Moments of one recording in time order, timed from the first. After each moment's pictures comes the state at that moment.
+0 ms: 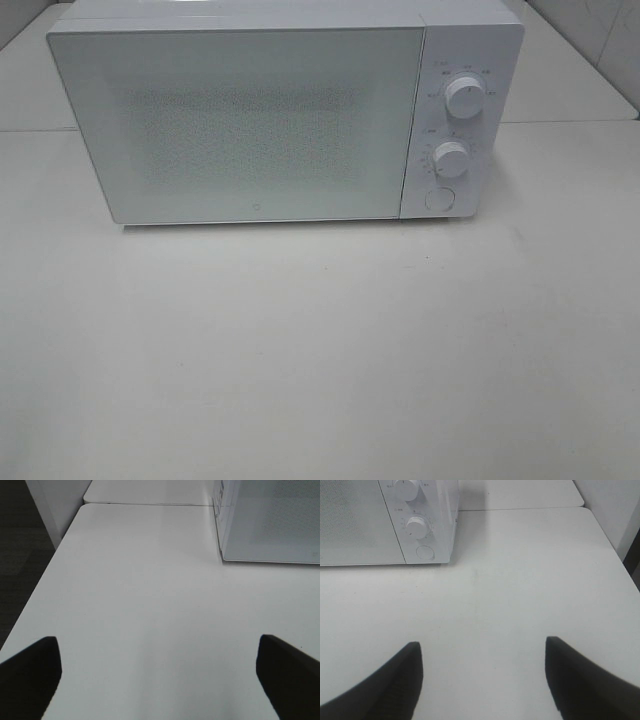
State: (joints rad) left arm 0.07 0.00 -0.52 0.01 1.07 0.01; right arm 0.08 0.00 -0.49 -0.07 0.97 0.11
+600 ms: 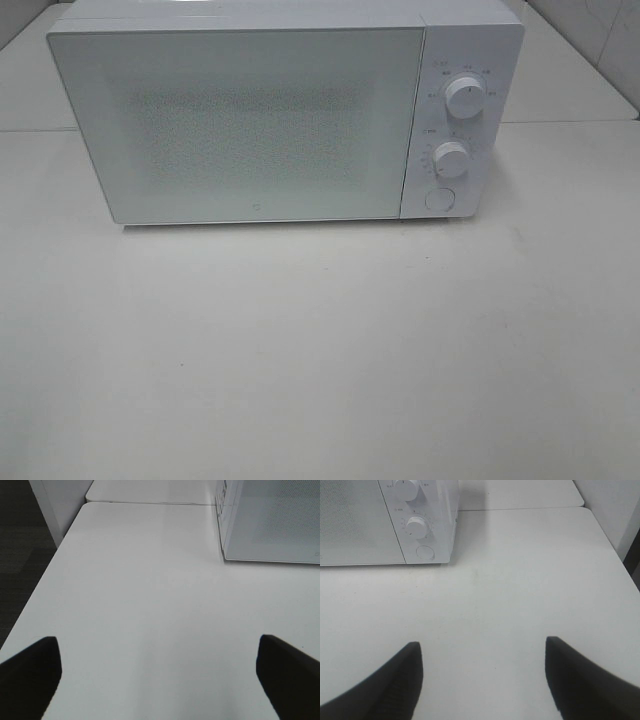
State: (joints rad) left arm 0.07 0.00 -0.52 0.01 1.07 0.01; right arm 0.08 0.00 -0.49 -0.07 0.97 0.11
